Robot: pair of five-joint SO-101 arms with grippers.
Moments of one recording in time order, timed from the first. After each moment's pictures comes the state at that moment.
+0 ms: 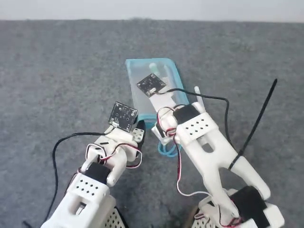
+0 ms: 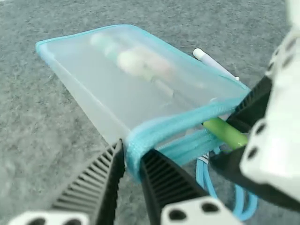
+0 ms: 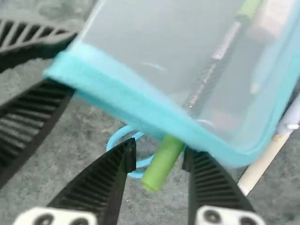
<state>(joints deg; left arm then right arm) 16.7 -63.9 87.7 24.0 5.8 -31.7 -14.7 31.6 64.1 8.6</state>
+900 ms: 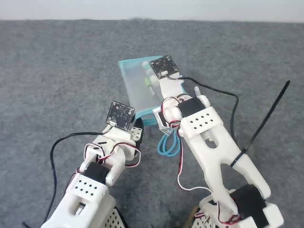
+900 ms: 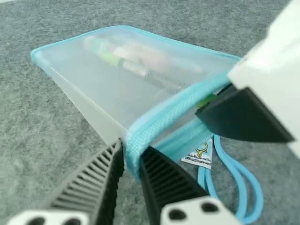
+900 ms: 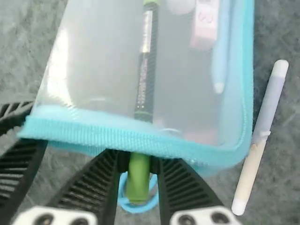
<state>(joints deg) 16.4 -64.0 87.6 24.0 6.2 -29.7 -14.1 26.3 59.6 -2.4</state>
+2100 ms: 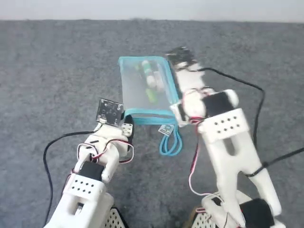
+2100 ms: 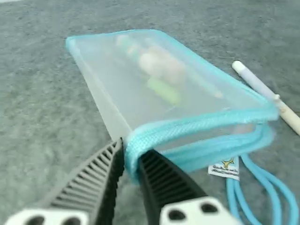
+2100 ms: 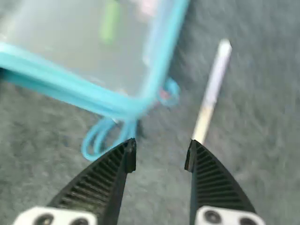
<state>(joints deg) 8.4 -64.0 87.7 23.3 5.8 -20.0 -22.9 18.7 79.9 6.5</state>
